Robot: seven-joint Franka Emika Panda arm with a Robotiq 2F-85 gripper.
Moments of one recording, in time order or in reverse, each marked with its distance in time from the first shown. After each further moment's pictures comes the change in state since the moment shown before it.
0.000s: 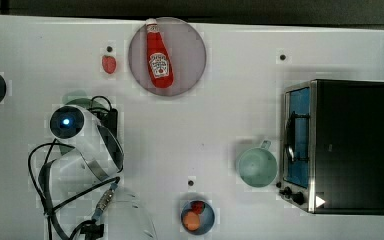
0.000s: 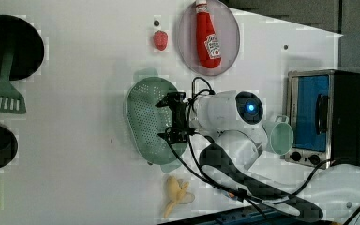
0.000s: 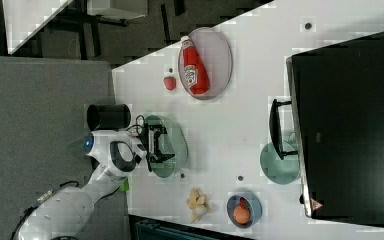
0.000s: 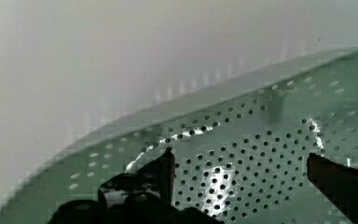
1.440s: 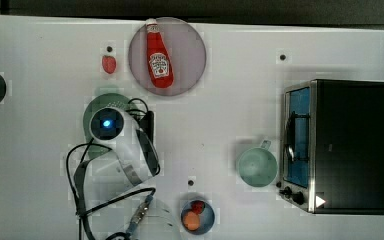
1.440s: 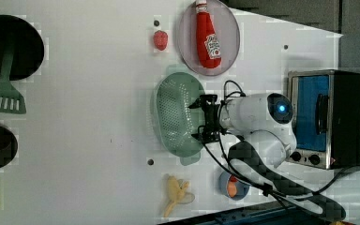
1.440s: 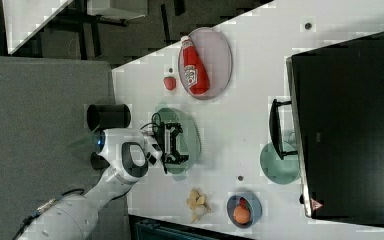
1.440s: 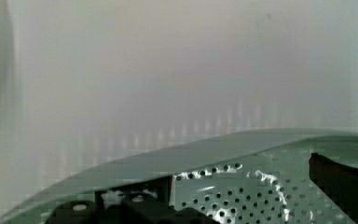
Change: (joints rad) arm -0.091 -0.122 -0.090 -0.150 -0.034 -0.019 -0.110
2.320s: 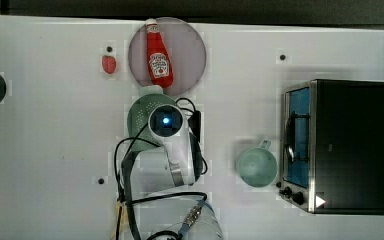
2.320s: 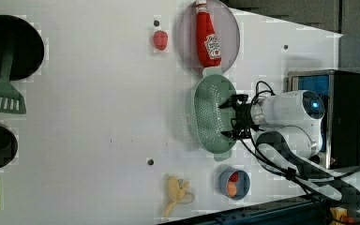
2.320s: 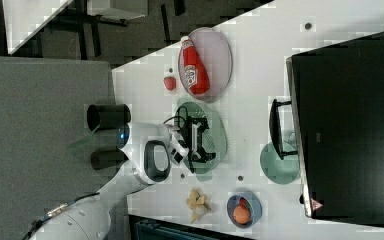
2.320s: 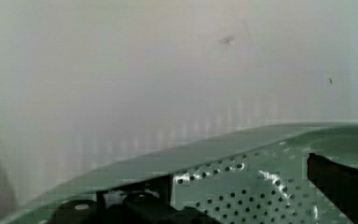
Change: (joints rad) arm -0.073 -0.050 -0.155 -0.074 0.024 0.014 -0.208
